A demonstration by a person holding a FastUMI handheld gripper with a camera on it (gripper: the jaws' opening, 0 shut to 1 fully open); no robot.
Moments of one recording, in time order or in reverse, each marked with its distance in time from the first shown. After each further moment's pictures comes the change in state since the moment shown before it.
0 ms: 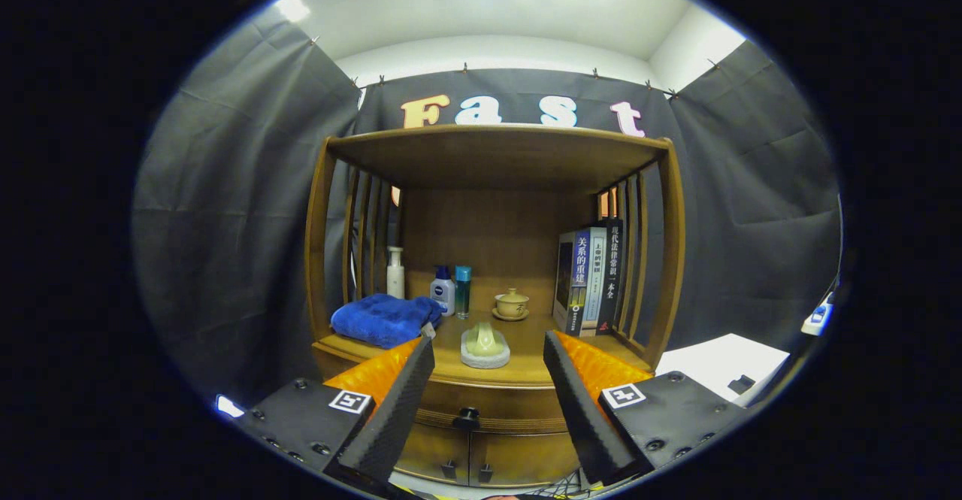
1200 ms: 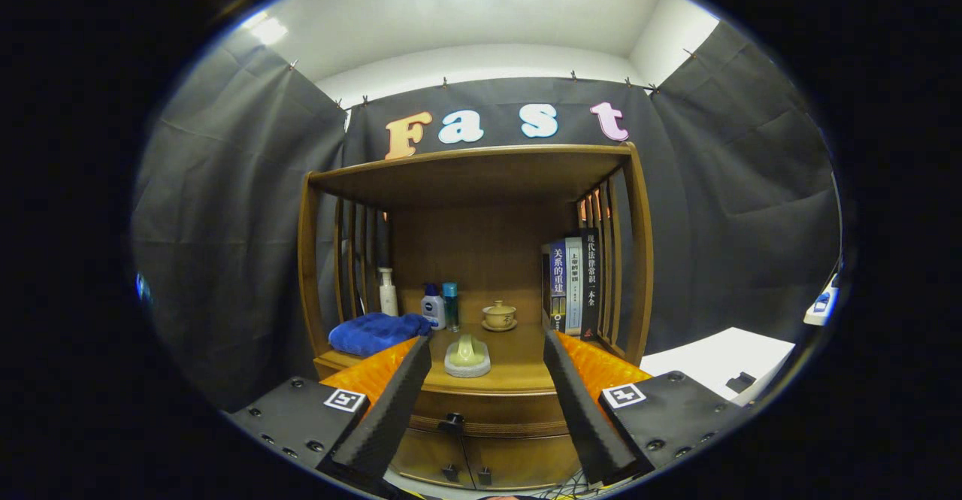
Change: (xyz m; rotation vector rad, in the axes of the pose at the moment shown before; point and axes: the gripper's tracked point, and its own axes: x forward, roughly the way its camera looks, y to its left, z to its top) arm -0.015 -0.024 0.041 0.077 -0.039 0.024
